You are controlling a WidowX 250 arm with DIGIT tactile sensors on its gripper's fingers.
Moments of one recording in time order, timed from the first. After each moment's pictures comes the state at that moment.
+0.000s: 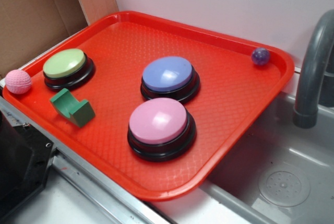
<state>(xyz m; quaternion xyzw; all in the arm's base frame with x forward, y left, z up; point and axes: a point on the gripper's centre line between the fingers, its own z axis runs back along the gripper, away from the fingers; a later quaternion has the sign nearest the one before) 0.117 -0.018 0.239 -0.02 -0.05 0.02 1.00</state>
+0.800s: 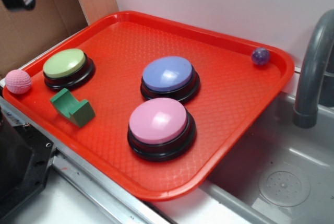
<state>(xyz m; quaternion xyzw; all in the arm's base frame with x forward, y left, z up) 0.133 0.112 0.153 0.01 -0.07 0.28 0.96</state>
